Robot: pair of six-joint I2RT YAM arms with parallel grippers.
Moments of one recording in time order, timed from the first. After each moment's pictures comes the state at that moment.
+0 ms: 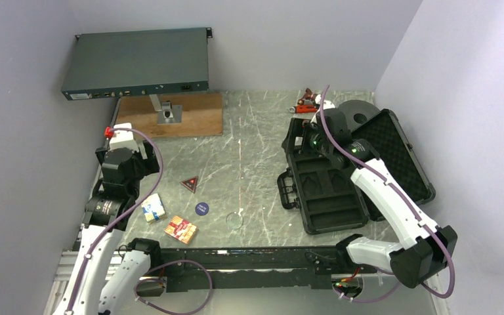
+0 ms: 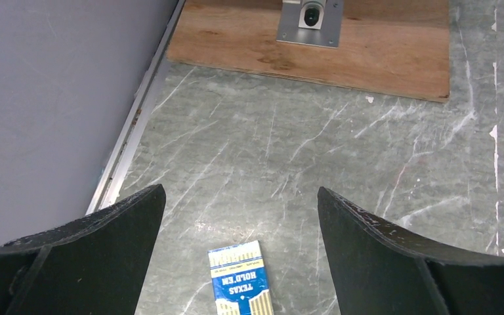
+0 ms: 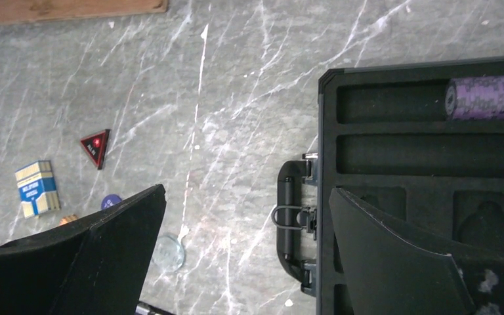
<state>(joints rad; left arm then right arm) -0.15 0.65 0.84 -0.56 -0.41 -0.13 0.45 1.18 1.17 -0.62 0.04 0.44</state>
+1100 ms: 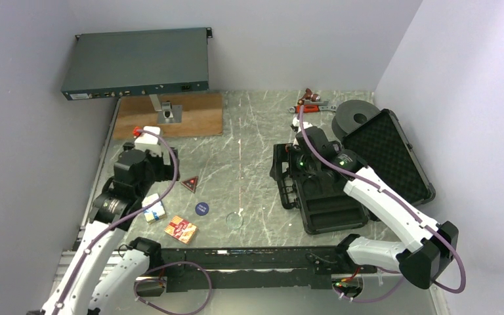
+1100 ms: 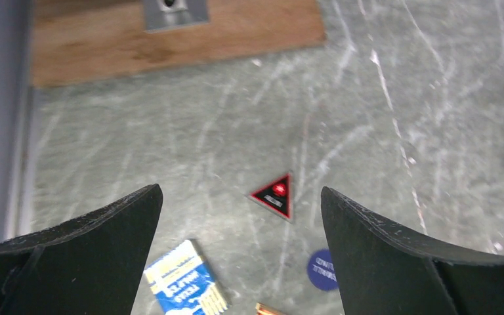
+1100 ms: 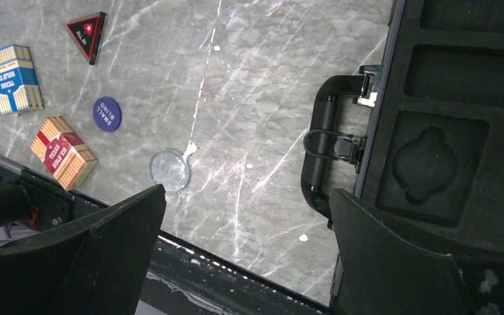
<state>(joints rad) -0.29 0.65 0.80 -0.53 -0.21 -0.07 0.66 1.15 1.10 -0.75 0.02 0.49</state>
